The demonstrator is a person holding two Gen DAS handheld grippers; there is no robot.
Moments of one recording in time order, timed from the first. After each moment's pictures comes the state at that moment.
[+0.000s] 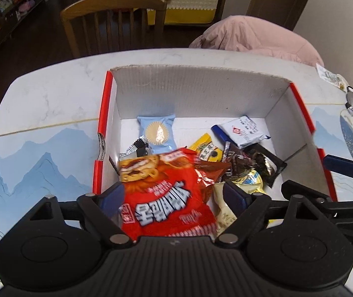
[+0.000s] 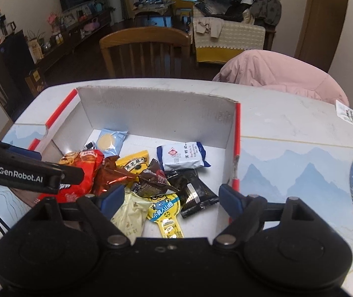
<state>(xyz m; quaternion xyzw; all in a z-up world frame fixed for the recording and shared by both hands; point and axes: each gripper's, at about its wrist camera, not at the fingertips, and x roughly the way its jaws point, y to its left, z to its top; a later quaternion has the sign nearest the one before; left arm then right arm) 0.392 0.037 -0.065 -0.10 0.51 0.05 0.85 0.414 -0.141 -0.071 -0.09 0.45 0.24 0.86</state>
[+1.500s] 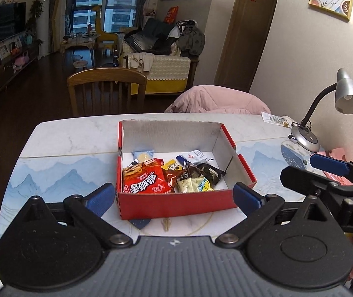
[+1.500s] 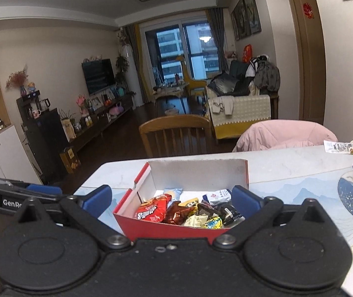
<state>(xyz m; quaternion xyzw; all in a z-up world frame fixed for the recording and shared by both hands) 0.199 0.013 0.044 -0.10 0.34 0.02 0.93 0.249 -0.191 0.032 0.02 0.26 0.29 0.92</state>
